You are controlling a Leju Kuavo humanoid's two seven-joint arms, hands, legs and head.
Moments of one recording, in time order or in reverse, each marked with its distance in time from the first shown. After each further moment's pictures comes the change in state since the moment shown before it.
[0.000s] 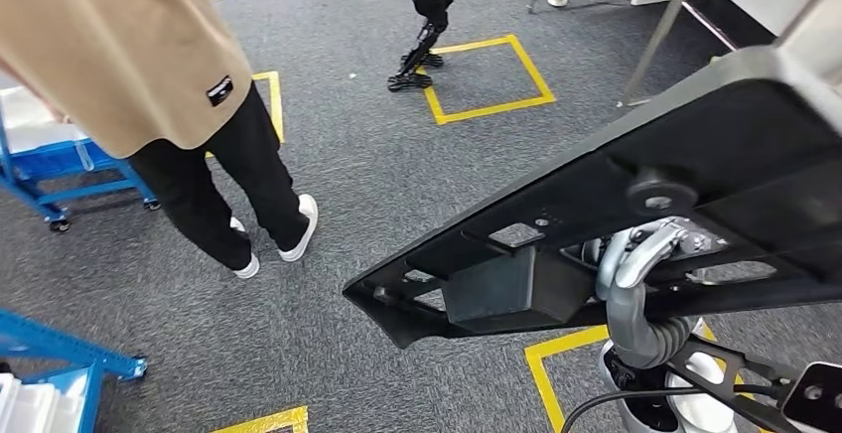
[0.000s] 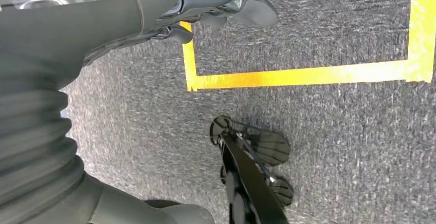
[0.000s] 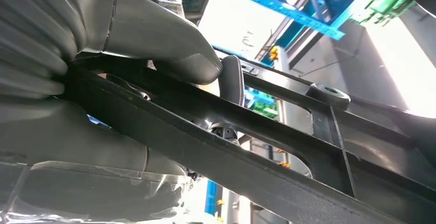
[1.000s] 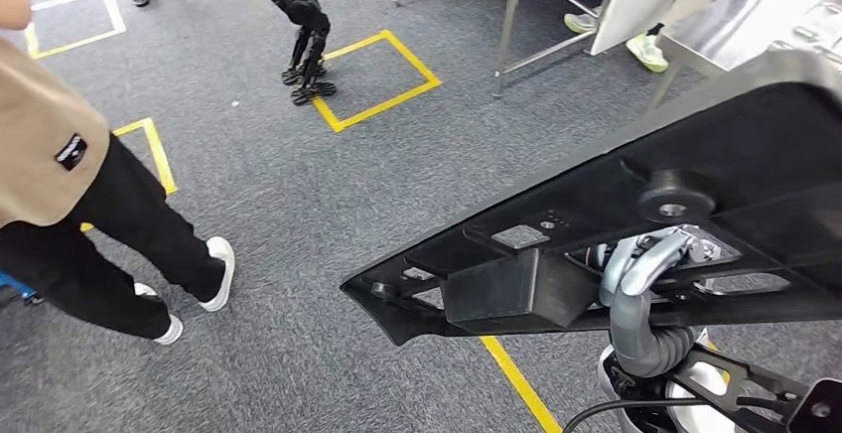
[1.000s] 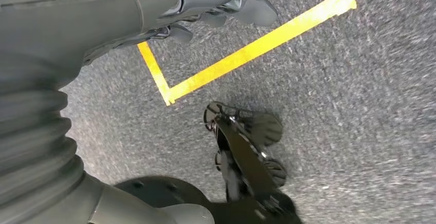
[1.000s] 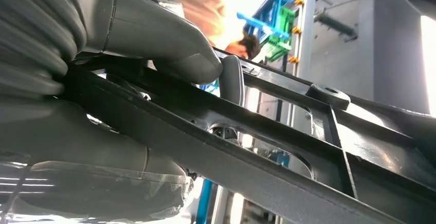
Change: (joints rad) left arm -0.013 -0.015 0.000 0.000 -0.038 -0.055 -0.026; right arm 0.011 0.016 0.006 -0.027 0.021 -0.039 0.000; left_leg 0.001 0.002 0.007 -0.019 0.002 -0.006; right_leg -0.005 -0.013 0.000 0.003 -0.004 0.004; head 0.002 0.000
